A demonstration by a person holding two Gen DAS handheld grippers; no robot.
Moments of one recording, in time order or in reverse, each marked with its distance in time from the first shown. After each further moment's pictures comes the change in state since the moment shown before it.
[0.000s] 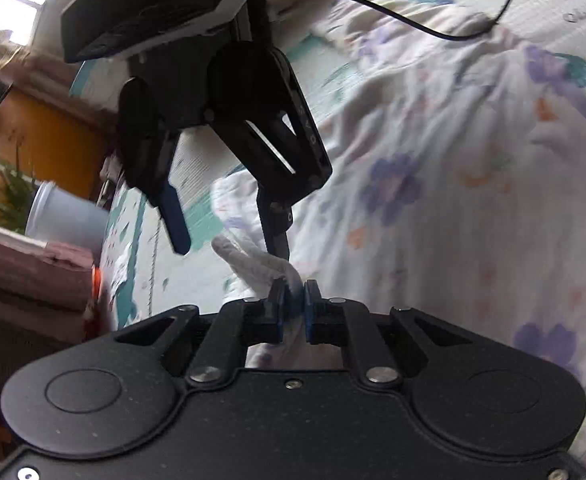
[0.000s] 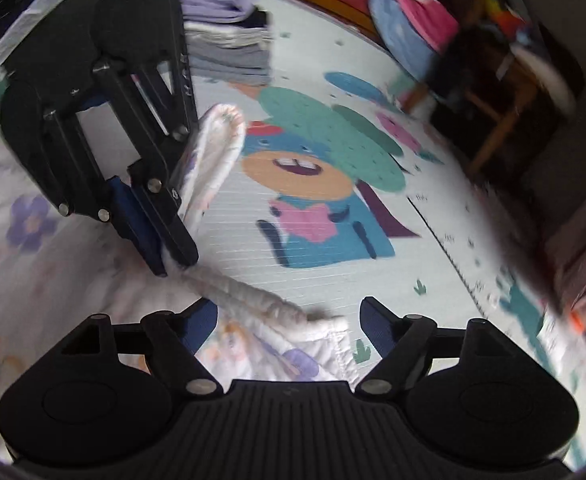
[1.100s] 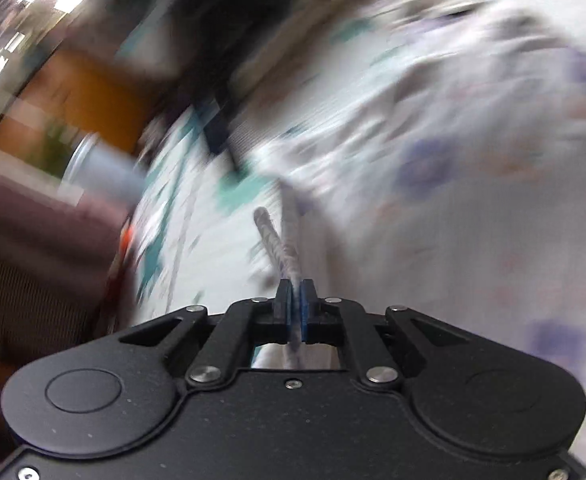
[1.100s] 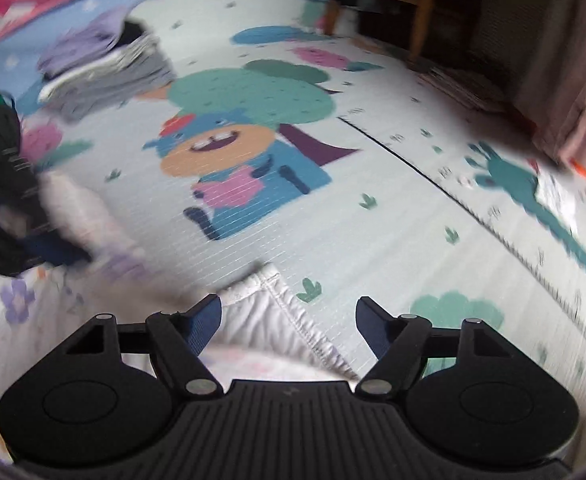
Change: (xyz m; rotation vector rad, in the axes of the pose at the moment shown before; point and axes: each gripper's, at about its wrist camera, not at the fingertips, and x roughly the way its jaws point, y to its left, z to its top) left arm 0.004 0.020 -0.037 -0.235 0.101 0.171; right arm -0.015 -0.103 -0.019 0.542 0.123 0.054
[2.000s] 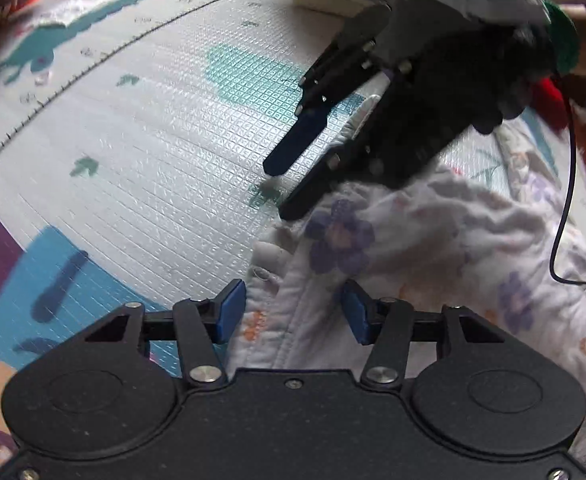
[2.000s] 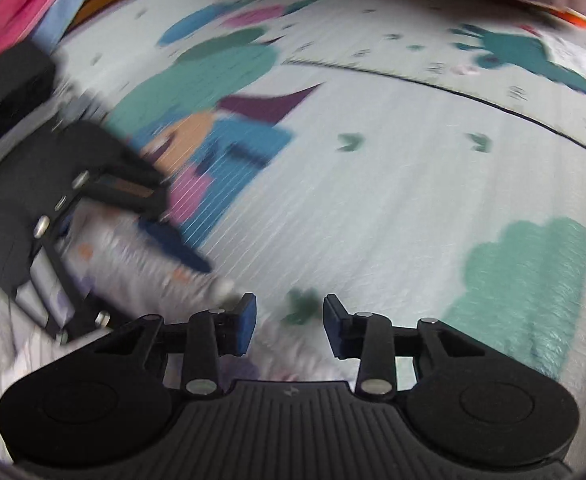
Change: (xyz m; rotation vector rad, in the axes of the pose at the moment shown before) left arm 0.164 0.125 -0.038 -0.736 0.161 -0.736; right arm 0.107 -0.054 0.005 0.306 0.104 0.114
